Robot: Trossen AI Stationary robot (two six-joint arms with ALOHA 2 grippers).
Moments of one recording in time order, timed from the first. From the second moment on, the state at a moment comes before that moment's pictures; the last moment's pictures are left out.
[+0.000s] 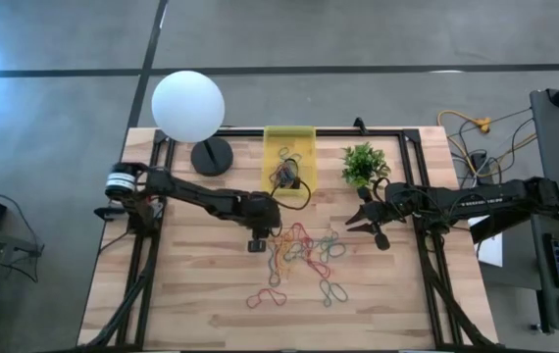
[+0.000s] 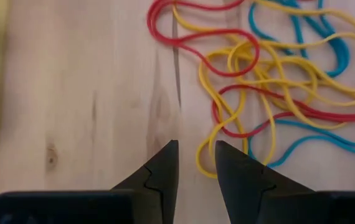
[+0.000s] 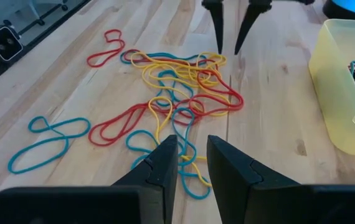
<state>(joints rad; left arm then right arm) -0.02 1.76 1.01 -0.27 -0.01 0.03 -0.07 0.79 0.22 0.07 -0.29 -0.07</state>
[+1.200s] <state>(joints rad) -0.02 1.79 1.02 -0.22 0.02 0.02 -0.07 0.79 0.22 0.06 -0.29 -0.07</state>
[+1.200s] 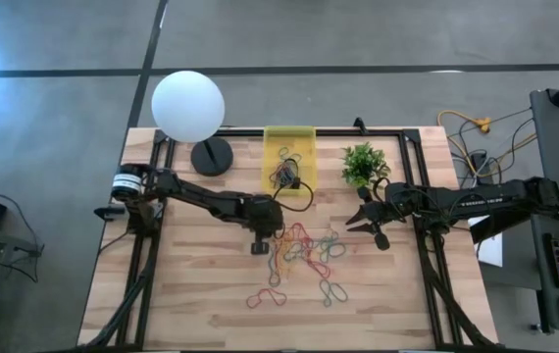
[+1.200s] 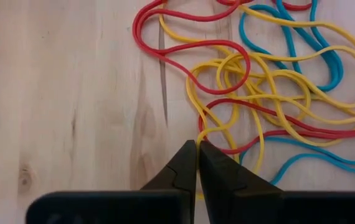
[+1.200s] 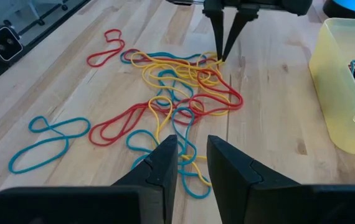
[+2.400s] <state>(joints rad) -0.02 1.44 1.02 0.00 -0.27 0.30 -0.07 0.79 0.22 0.06 -0.29 -0.07</state>
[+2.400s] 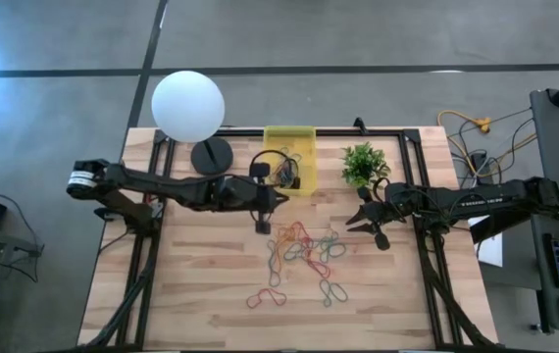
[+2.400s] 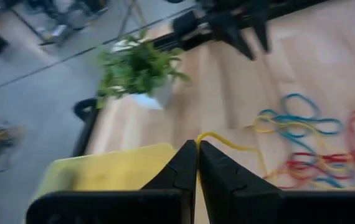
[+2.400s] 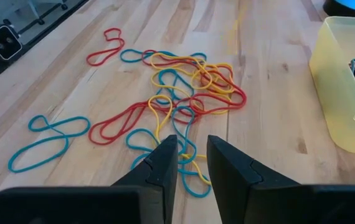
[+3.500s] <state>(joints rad) 0.28 1.45 1.00 0.06 -0.26 0.29 -0.07 0.79 0.22 0.07 -0.29 -0.07</state>
